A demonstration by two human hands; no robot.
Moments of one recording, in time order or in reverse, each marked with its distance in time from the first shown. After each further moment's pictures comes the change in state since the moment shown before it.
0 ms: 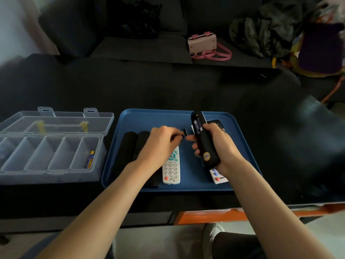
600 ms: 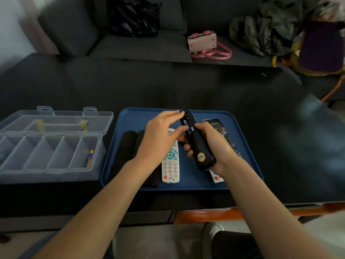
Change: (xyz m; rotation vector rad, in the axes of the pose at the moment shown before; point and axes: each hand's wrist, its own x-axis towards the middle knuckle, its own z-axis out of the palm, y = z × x) left_hand 0.003 0.008 -0.005 -0.085 0.208 0.095; right_hand -0.001 0.002 0.008 0.054 -0.162 0.092
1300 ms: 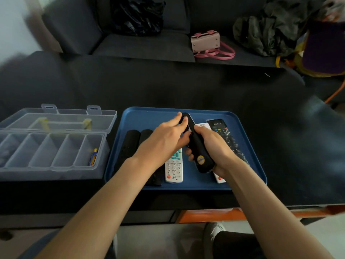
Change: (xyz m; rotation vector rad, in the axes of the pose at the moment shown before) left_hand -0.005 -0.003 -0.005 0.262 -0.259 0.093; right_hand 0.003 0.008 0.005 -0.241 0.015 -0.084
